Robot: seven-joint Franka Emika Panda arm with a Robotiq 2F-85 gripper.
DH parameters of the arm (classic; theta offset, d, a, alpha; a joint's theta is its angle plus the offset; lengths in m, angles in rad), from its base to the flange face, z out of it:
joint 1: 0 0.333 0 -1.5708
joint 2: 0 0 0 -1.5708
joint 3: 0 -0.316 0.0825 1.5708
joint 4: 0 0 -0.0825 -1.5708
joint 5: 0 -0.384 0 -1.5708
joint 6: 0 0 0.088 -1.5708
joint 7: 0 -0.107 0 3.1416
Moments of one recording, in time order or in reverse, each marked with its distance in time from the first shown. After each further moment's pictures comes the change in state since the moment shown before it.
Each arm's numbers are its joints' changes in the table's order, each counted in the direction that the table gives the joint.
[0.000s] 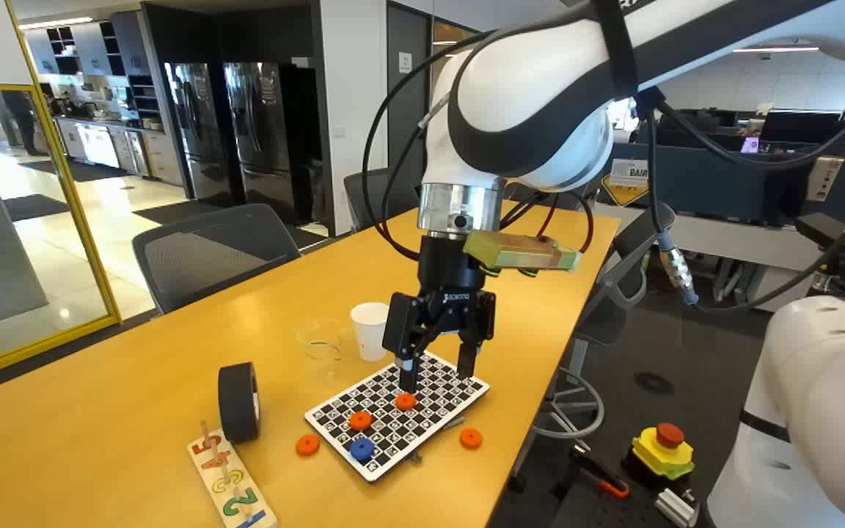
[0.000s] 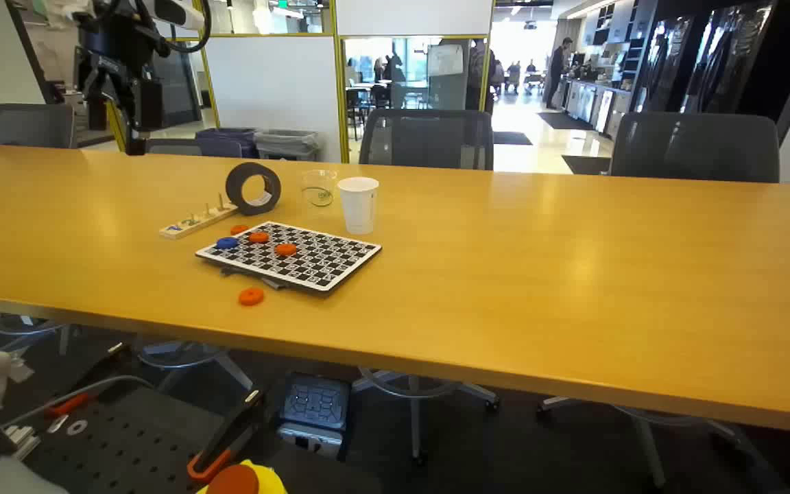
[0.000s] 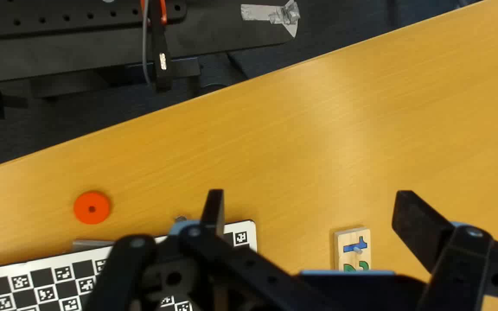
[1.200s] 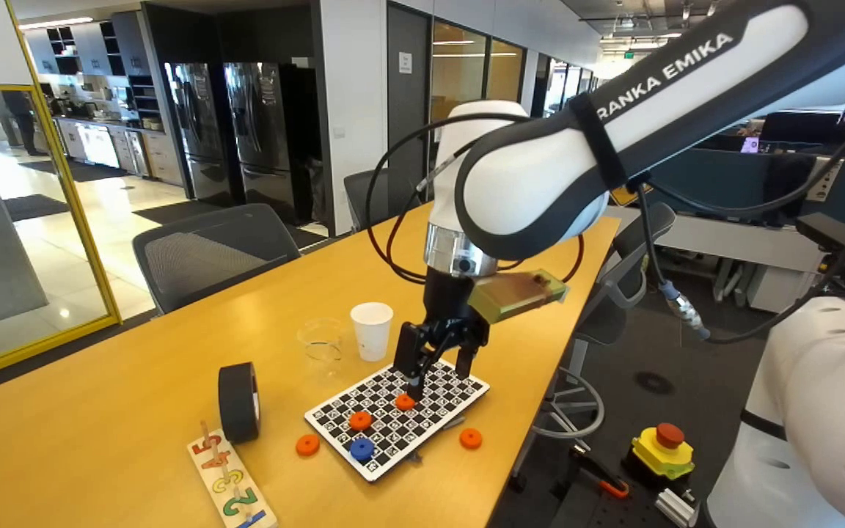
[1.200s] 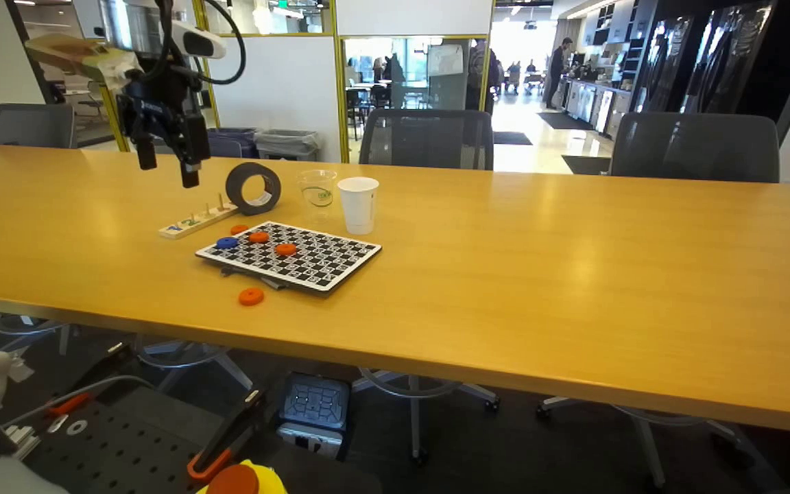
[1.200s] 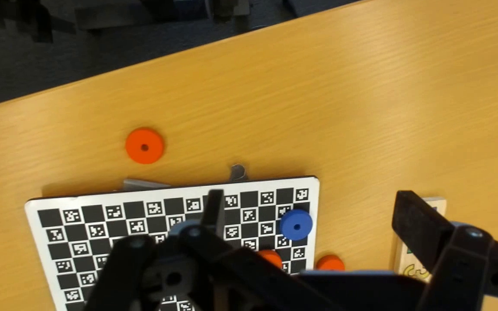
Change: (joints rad) arm -0.037 0.053 -0.022 0.110 0.142 0.278 0.035
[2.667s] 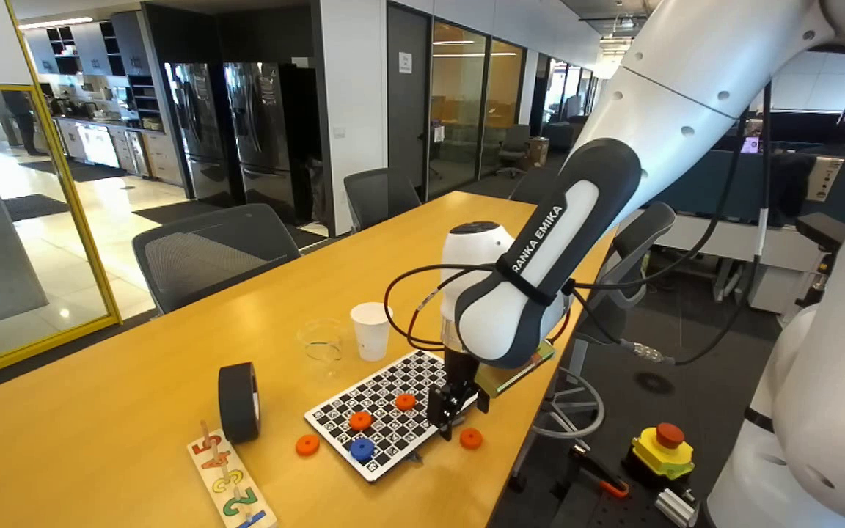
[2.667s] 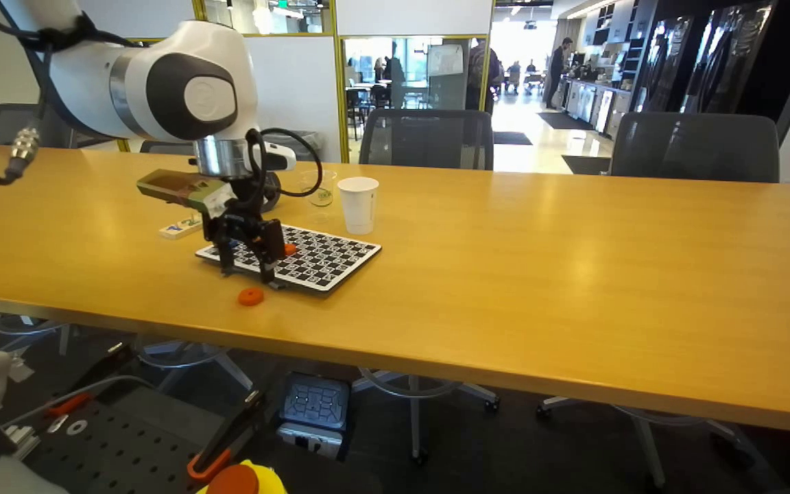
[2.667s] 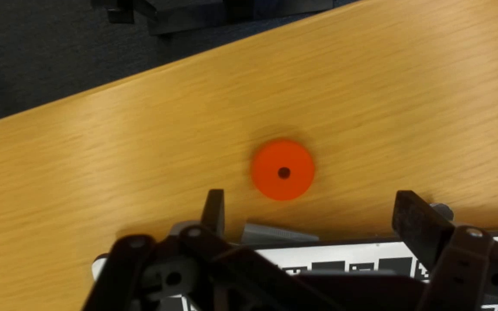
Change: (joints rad) arm -0.127 0.445 0.067 0.044 0.257 0.414 -0.015
